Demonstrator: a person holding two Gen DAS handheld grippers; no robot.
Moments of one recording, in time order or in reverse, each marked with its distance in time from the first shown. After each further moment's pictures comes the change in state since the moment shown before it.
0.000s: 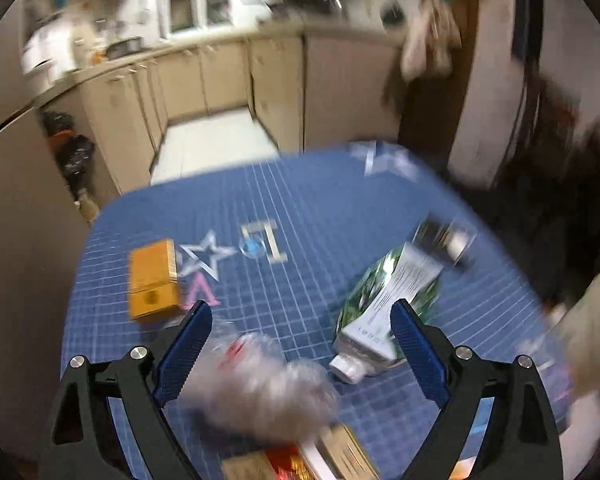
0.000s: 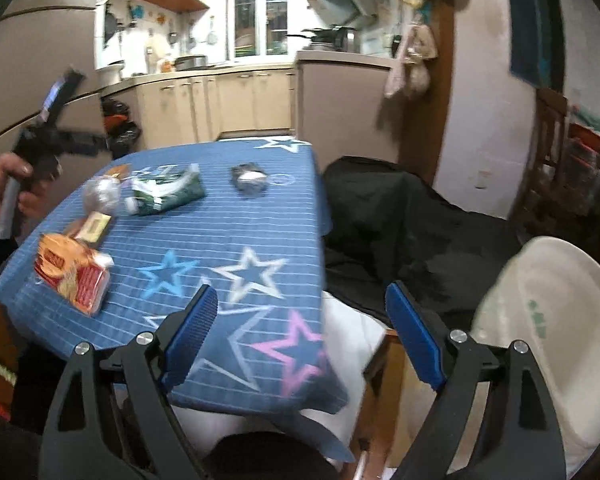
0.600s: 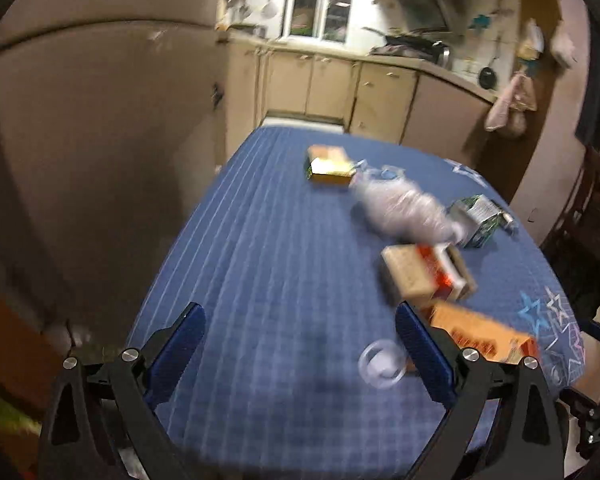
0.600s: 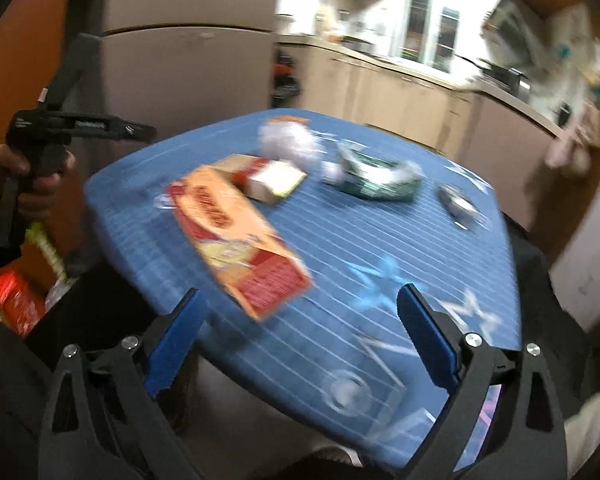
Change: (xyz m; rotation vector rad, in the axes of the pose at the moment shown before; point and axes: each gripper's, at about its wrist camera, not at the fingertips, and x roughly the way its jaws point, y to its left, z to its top) left arm -0.118 0.095 -0.187 -0.299 -0.059 0.224; right arm 0.014 0.152 -0.011 -0.454 0.029 0.400
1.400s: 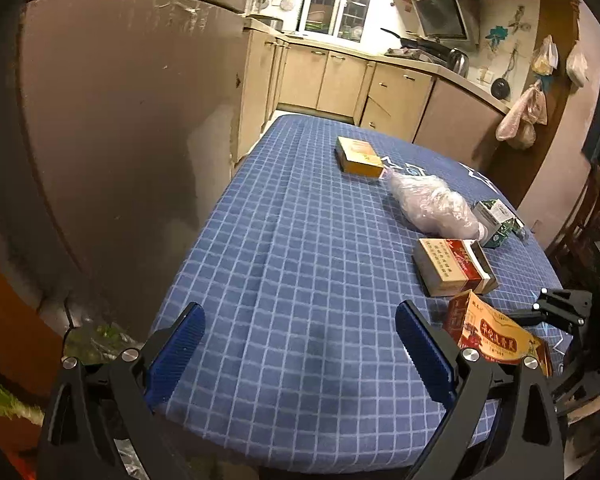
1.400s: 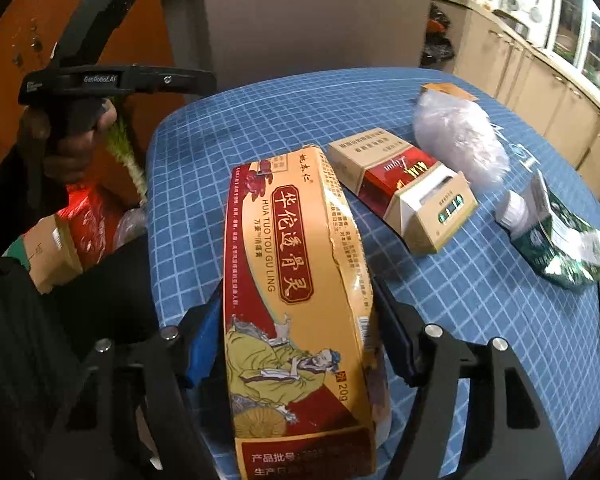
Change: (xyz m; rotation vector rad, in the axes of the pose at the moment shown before) left arm 0.006 0.031 -0.008 -0.039 0.005 -0.025; right arm 0.096 0.029 0.053 -0.253 0.215 0.403
